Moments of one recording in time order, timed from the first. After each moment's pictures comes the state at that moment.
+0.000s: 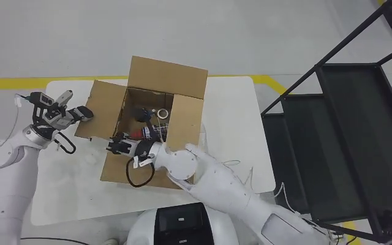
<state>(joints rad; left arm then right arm) 1.01 -0.95 -1.45 -0.99 -0.68 -0.34 -1.12 -1.10 -1.54 0.76 -1.53 -0.12 -0.05 0.34</state>
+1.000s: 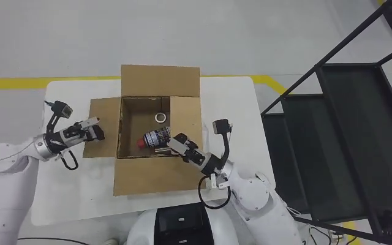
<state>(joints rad) 1.15 -0.91 -1.52 -1.26 -0.56 -0.29 -1.30 -1.64 -1.39 1.18 -2.04 -0.16 -0.19 0.47</state>
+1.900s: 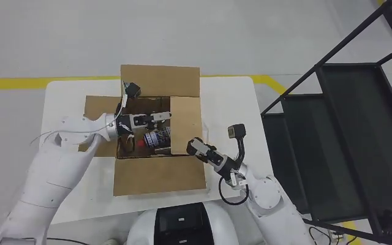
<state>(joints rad) 0.87 -1.03 -0.97 -1.39 -0.37 -0.27 -1.02 -1.71 -1.35 1.31 -1.96 0.03 -0.31 0.53</state>
